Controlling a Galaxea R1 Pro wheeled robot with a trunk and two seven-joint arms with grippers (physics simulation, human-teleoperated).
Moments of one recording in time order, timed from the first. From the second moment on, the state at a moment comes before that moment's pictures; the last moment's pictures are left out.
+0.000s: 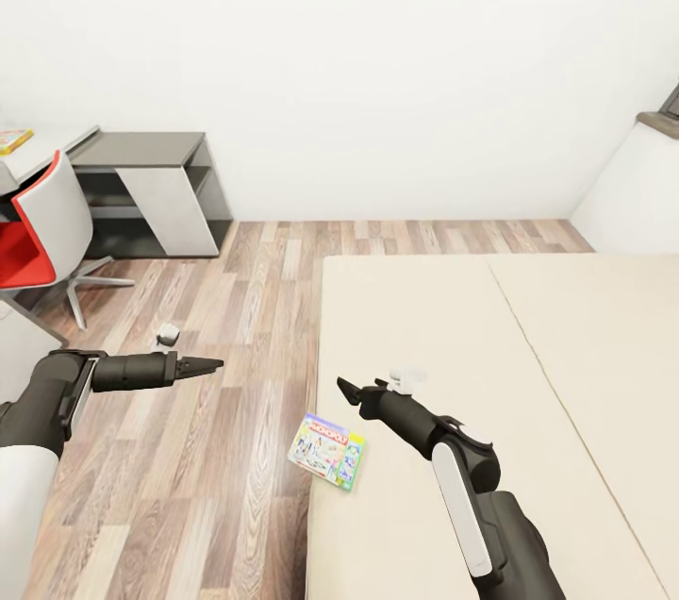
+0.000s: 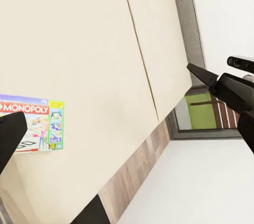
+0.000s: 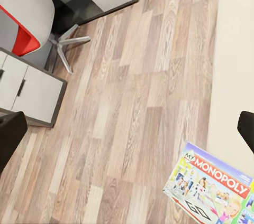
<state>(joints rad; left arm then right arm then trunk) -0.81 0.32 0.24 -0.86 -0.23 0.89 -1.56 -0.33 0.17 0.10 -1.51 -0.28 0.61 0.27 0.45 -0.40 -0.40</state>
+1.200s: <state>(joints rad) -0.81 0.32 0.24 -0.86 -0.24 0.89 -1.56 -0.33 0.17 0.09 -1.44 -0.28 0.60 0.27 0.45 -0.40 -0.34</state>
